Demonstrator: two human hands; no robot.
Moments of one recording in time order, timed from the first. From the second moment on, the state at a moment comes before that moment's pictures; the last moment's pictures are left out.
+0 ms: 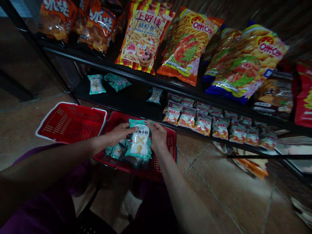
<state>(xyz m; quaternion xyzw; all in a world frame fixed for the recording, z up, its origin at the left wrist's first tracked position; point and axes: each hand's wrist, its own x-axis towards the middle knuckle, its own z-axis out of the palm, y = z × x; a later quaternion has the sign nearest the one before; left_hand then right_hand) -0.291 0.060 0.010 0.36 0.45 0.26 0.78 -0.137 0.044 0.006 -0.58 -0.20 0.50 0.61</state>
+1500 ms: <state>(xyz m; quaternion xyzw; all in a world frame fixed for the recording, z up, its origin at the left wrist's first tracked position) -0.296 0.080 0.012 0.28 0.43 0.38 0.77 -0.153 0.021 0.000 -0.48 -0.01 0.75 0.46</state>
